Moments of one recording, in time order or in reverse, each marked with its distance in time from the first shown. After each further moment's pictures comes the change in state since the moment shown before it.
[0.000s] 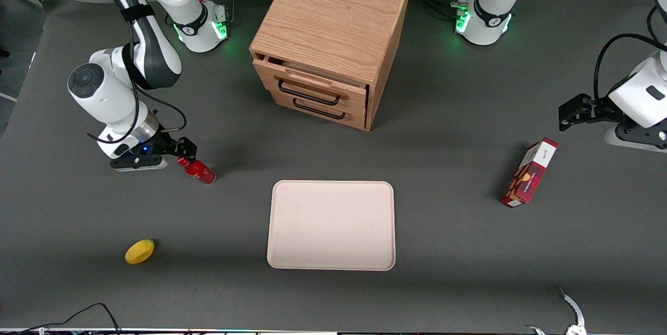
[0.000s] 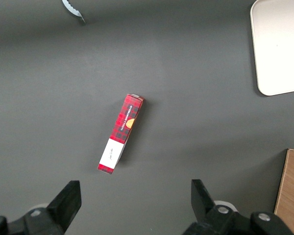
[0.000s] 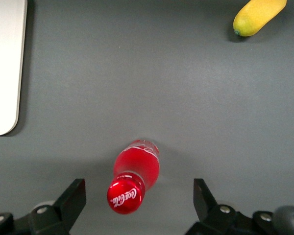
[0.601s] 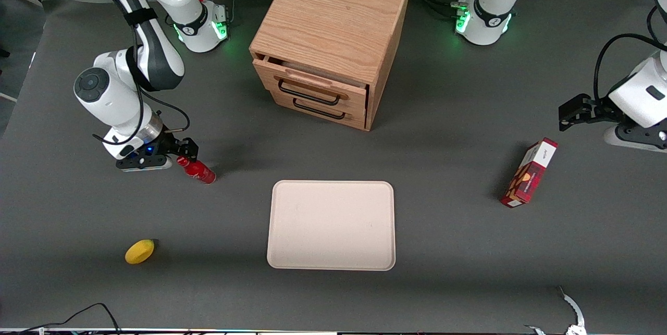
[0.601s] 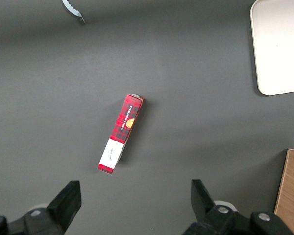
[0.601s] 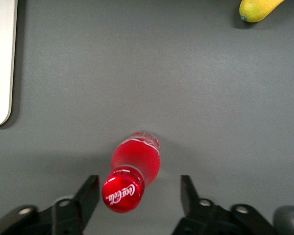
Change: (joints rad) arm 0.000 0.015 0.001 -0.012 0.000 0.001 0.000
